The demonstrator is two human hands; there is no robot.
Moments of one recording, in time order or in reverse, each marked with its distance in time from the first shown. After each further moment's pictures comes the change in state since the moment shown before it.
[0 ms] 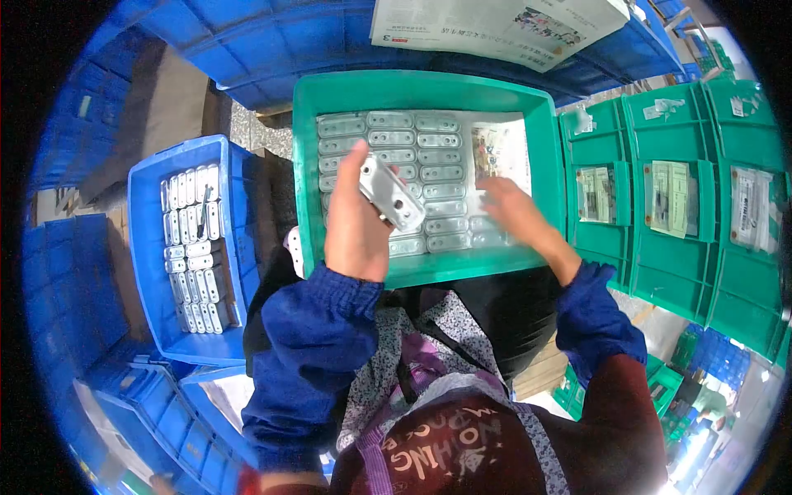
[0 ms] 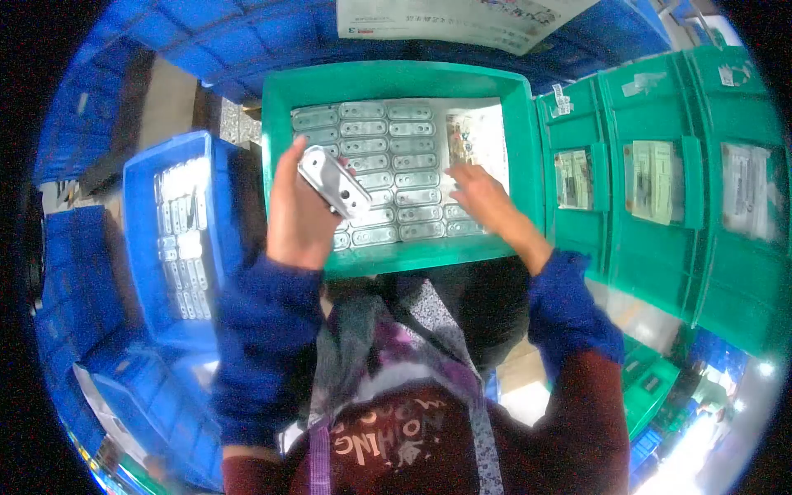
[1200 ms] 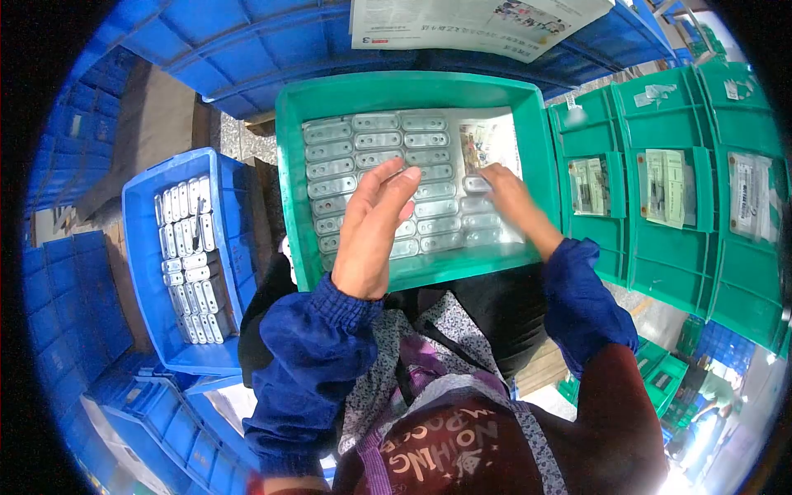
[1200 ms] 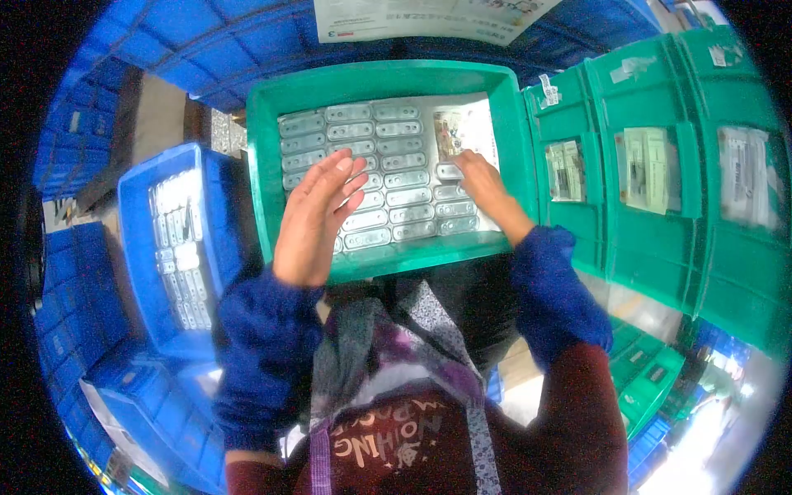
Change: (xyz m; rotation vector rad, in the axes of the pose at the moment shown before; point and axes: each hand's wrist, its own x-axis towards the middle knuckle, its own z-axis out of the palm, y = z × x) left_hand -0.008 -0.017 0.009 0.418 -0.186 0.097; right_hand 0.006 0.047 0.028 -0.079 0.084 0.107
